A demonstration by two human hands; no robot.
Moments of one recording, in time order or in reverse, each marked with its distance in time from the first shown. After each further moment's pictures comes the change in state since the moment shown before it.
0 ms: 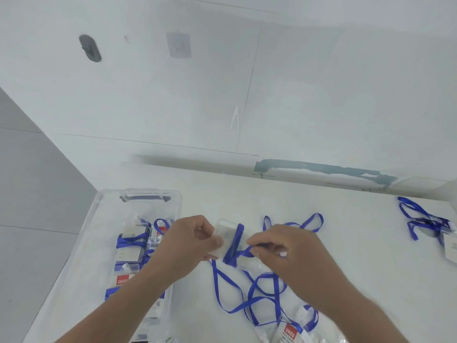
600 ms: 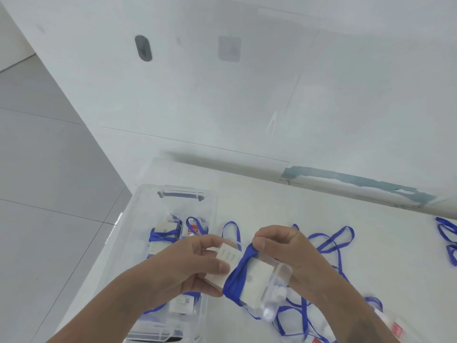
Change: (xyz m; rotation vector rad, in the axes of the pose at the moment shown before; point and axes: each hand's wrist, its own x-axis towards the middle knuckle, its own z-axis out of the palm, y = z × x) left_hand -0.028 -0.031 -0.071 -0.463 -0.468 -0.217; right_hand 0.045 -0.034 0.050 1.048 -0.191 0.398
